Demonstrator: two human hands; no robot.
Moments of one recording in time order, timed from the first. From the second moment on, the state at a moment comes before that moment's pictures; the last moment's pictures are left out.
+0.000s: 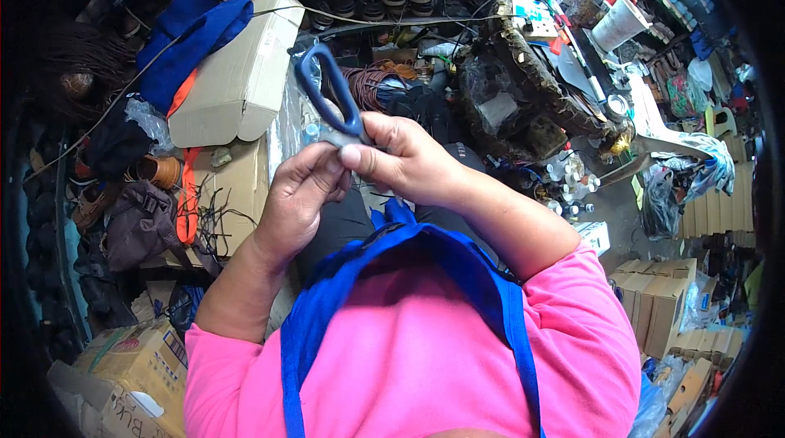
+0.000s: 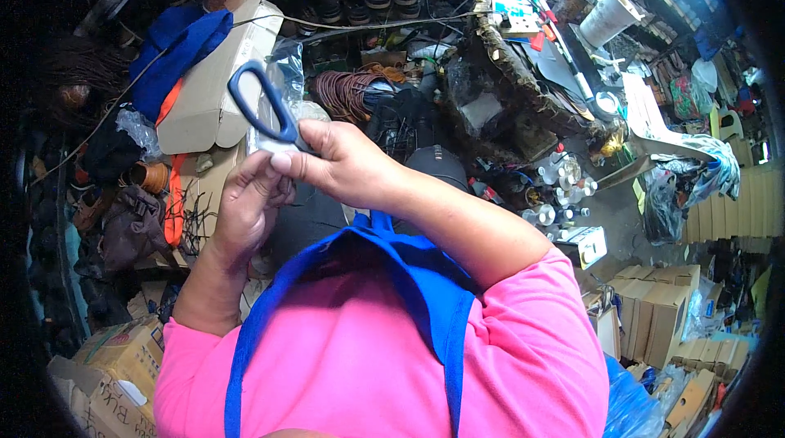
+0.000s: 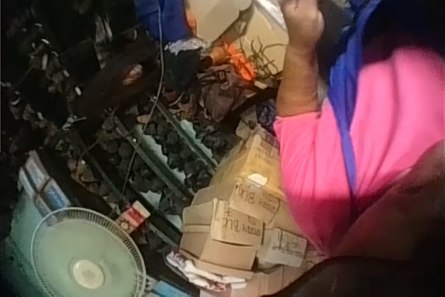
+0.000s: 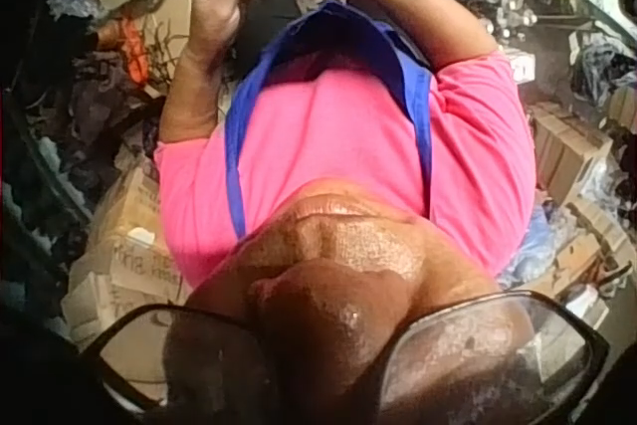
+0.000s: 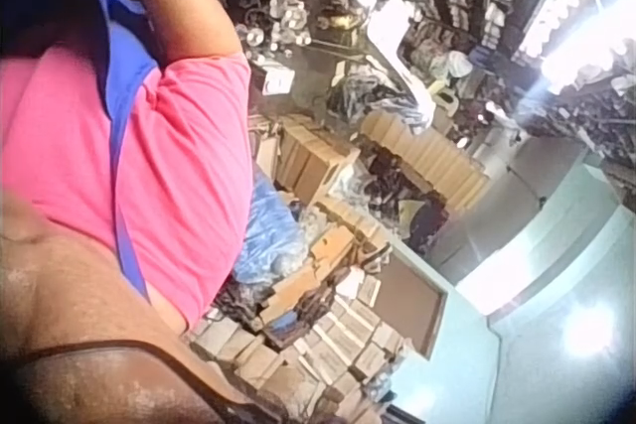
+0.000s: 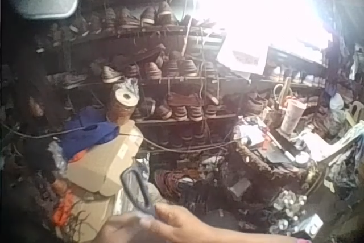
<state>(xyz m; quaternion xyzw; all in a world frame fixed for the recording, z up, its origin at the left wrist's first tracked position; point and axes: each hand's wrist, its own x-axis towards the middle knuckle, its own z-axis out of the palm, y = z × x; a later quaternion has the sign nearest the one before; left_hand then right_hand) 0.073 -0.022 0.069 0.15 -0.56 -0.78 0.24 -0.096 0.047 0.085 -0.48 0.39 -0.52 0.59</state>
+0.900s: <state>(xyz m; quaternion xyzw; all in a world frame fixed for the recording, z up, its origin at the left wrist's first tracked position) 0.077 -0.033 0.067 0.16 -0.53 -0.80 0.24 -0.104 0.044 0.079 -0.56 0.48 -0.47 0.48</state>
